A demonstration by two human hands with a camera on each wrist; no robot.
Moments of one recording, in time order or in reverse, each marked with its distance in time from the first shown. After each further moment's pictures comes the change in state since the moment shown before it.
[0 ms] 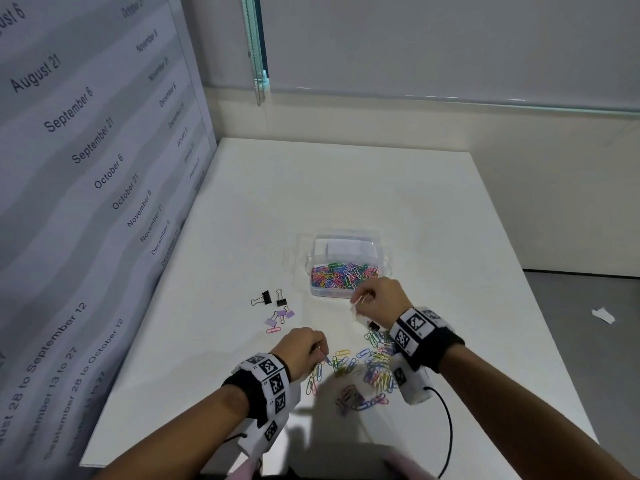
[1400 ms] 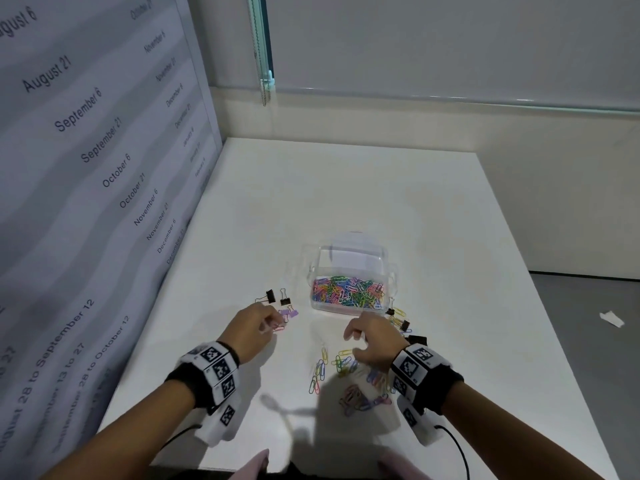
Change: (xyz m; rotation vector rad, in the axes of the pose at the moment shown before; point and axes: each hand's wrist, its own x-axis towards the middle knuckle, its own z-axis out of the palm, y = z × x) left_hand -0.027 -0.051 -0.054 -0.133 0.255 -0.093; right_hand -0.027 0.022 0.038 -0.196 -0.272 -0.117
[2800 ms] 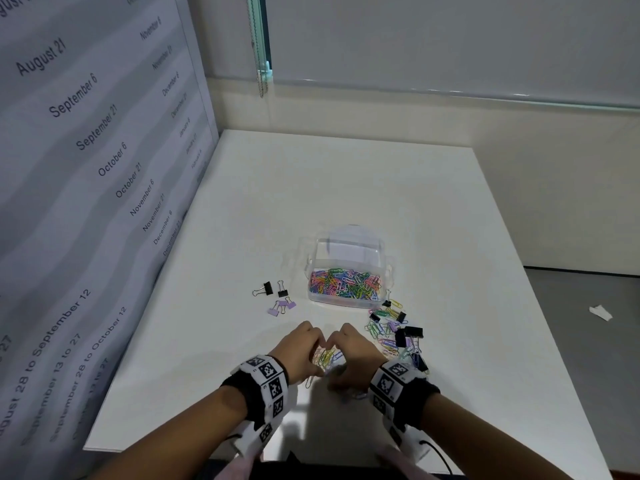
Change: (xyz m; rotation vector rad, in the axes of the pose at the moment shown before) left_hand -0.007 0.040 0.073 0.235 -0.293 0.085; right_hand -0.005 -0.007 0.056 0.001 -0.018 -0.073
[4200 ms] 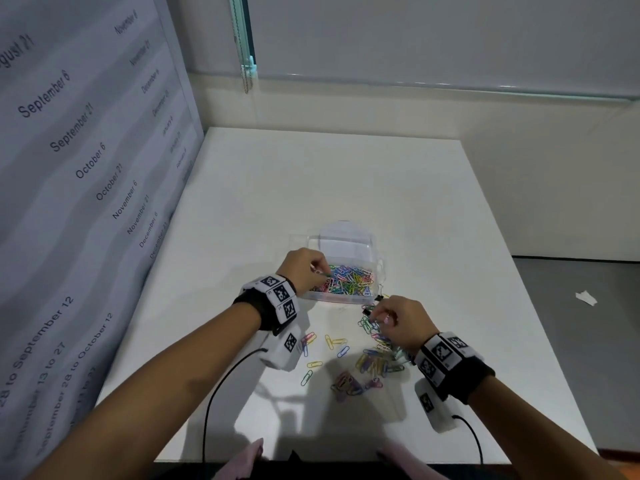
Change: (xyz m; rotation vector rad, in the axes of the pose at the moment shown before) left_hand 0.059 0.036 -0.095 -0.292 0.291 0.036; right_hand -0.031 0.036 -0.076 0.170 0.286 0.236
